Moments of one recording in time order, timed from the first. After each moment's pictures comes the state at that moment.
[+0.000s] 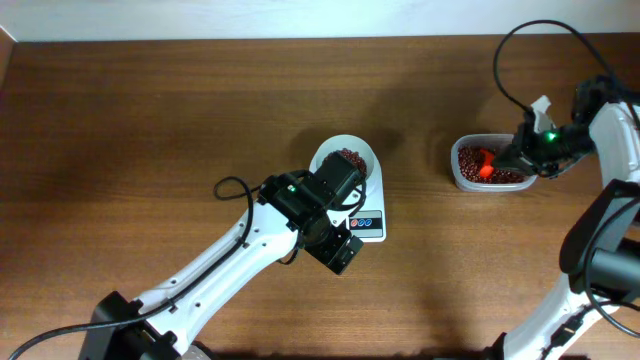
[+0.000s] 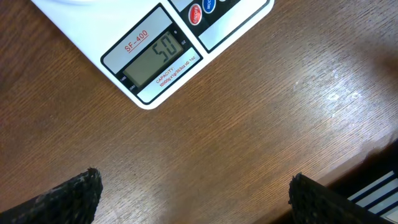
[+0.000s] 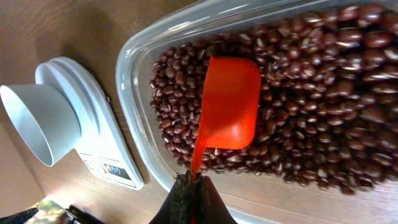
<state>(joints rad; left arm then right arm) -0.71 1.56 1.24 -1.08 0.06 -0.04 -0.35 2.06 1.67 -1.25 -0.58 -0.10</state>
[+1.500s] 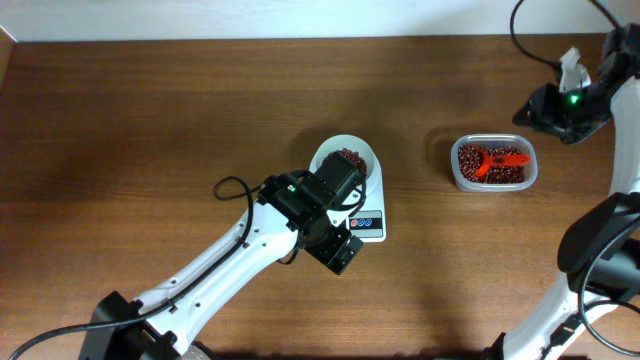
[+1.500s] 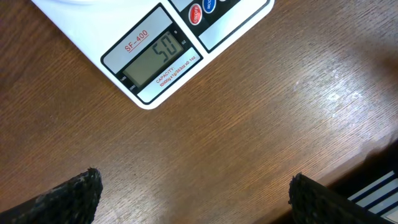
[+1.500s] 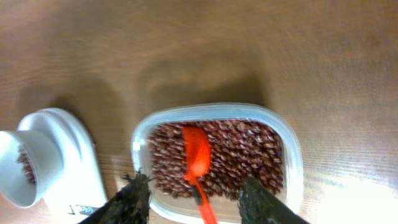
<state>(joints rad) -0.71 1.56 1.24 -1.08 0.06 -0.04 -0.33 2.07 1.99 -1.30 -0.42 -0.10</state>
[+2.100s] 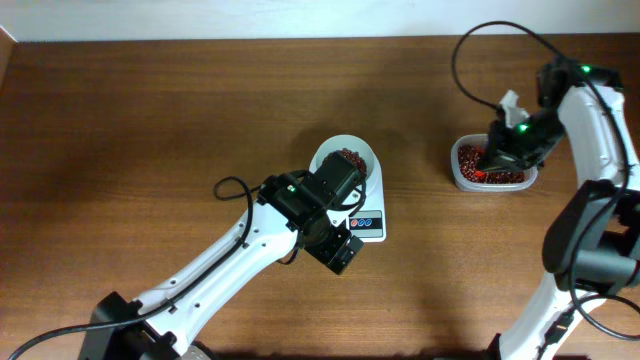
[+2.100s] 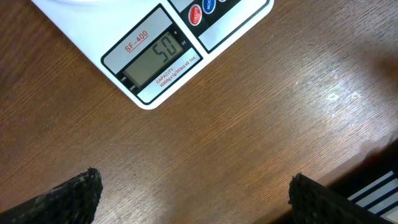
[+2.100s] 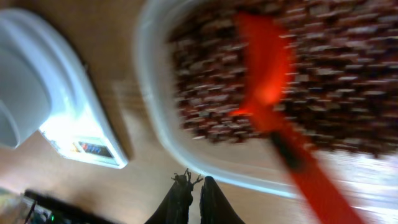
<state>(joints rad) -0.71 1.56 1.24 -1.07 0.06 -0.04 -0.23 2.07 1.78 -1.40 -0.39 -0.08</state>
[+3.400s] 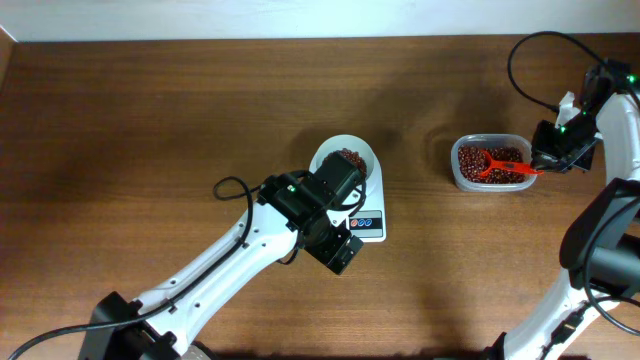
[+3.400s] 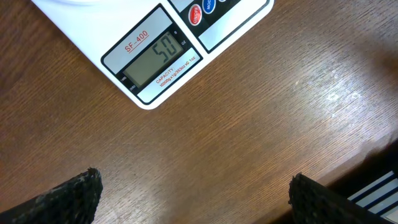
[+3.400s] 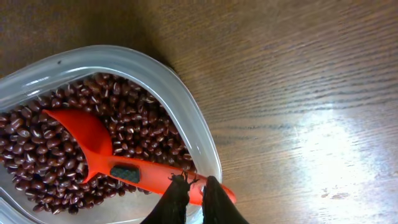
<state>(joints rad) -0.71 1.56 1.24 -1.08 0.06 -0.04 -0.36 2.09 1.78 -1.24 -0.11 0.03</state>
